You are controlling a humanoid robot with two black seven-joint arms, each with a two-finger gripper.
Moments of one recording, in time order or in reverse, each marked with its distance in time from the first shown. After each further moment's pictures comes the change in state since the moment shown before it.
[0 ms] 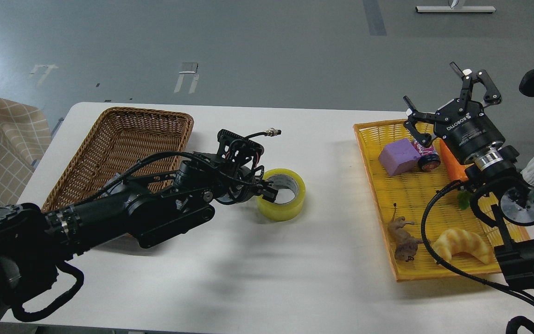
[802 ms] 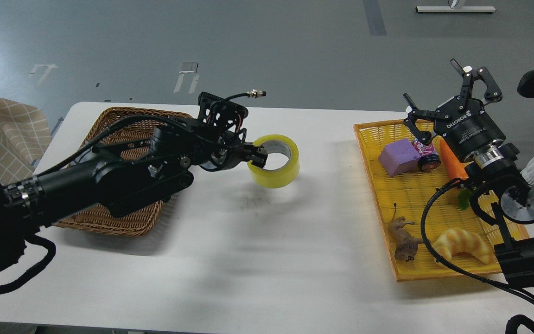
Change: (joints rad) left arm -0.181 0.173 -0.013 -0.096 -0.149 0.000 -0.012; right arm 0.005 0.001 0.001 0.008 0.001 0.000 0.002
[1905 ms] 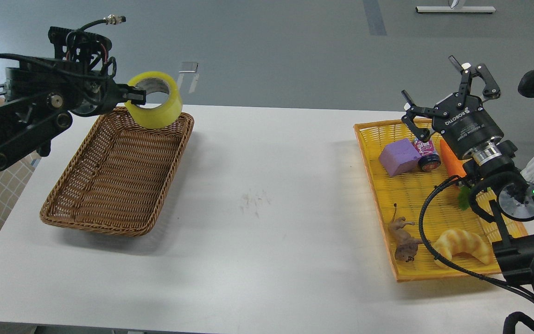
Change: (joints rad) left arm -0.018 0.400 0.016 0.083 -0.046 0.000 -0.033; right arm 0.014 0.006 -0.001 -0.006 0.000 0.000 -0.002
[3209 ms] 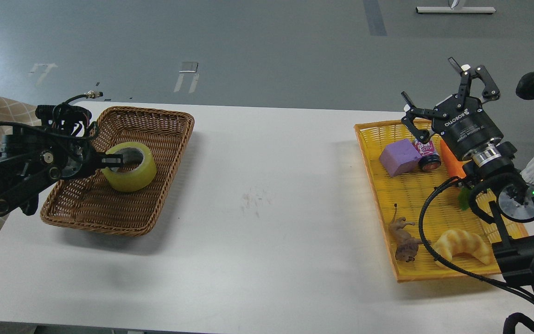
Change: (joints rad) left arm 0.224 -0.021 -0.003 0.125 -0.051 0.000 -0.040; right arm -0.005 0.000 0.000 -0.001 0.000 0.000 0.000
